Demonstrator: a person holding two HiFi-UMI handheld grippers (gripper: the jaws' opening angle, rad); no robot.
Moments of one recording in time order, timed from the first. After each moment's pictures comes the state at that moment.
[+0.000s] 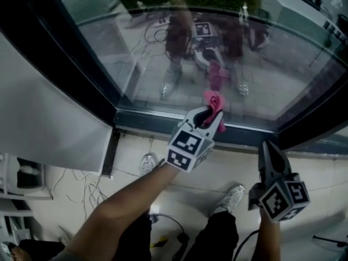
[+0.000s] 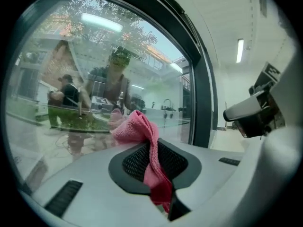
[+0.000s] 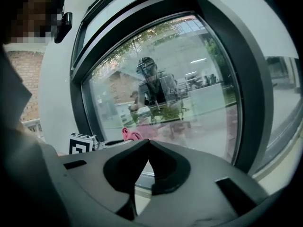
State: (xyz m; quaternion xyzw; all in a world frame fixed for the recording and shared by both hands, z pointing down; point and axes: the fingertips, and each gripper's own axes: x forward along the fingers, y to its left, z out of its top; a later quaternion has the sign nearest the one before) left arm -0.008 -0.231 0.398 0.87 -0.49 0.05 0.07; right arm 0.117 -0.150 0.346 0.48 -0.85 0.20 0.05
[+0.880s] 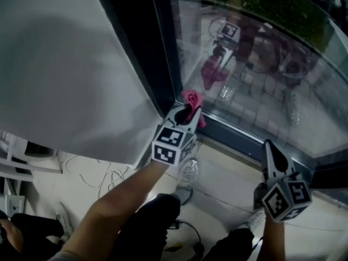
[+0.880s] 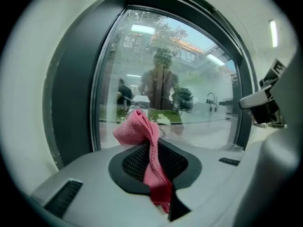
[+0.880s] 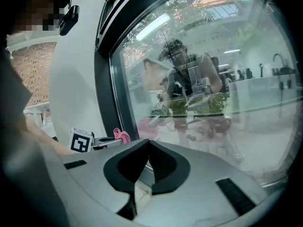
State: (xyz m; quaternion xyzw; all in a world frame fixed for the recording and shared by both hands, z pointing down) left arm -0.357 -0.179 0.468 0.73 -0.67 0.07 0.11; right arm -0.142 -0.159 0.383 0.34 -0.92 0.15 0.13
